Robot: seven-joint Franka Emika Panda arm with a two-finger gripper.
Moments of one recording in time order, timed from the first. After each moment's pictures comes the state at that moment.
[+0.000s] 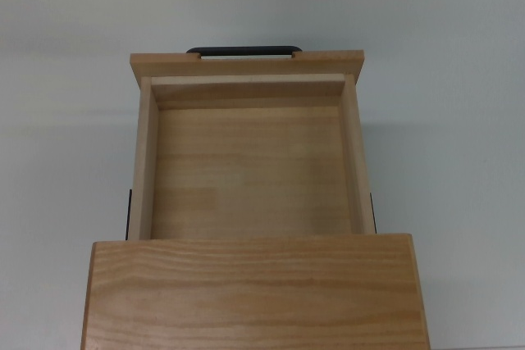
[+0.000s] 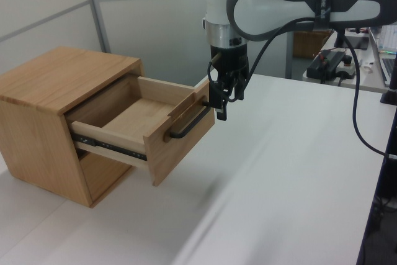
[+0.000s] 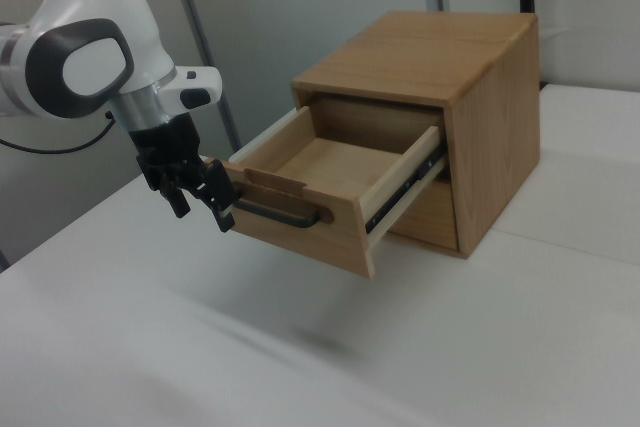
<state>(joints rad) 0.09 -0.12 0.07 -1.73 -0.04 1.64 0.09</state>
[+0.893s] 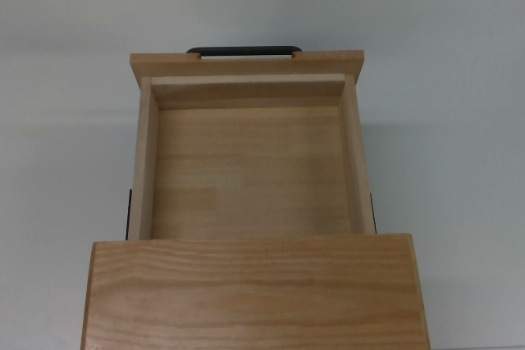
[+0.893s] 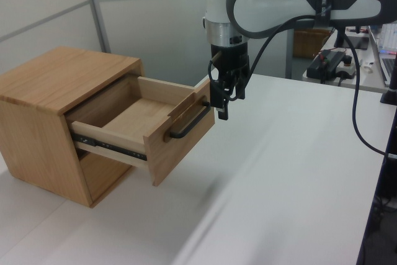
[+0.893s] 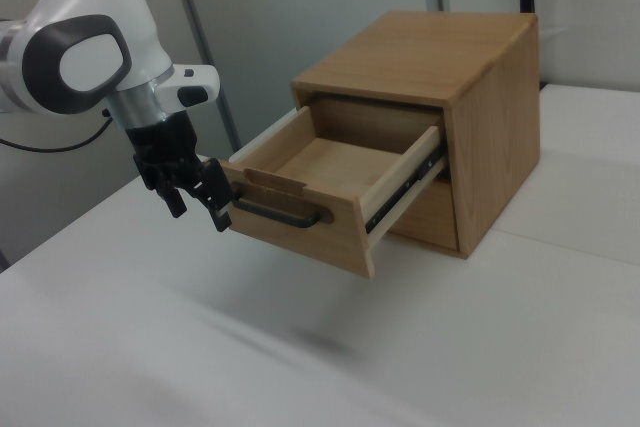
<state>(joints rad) 0.09 -0.12 0.07 -1.71 -0.04 1.61 0.09</state>
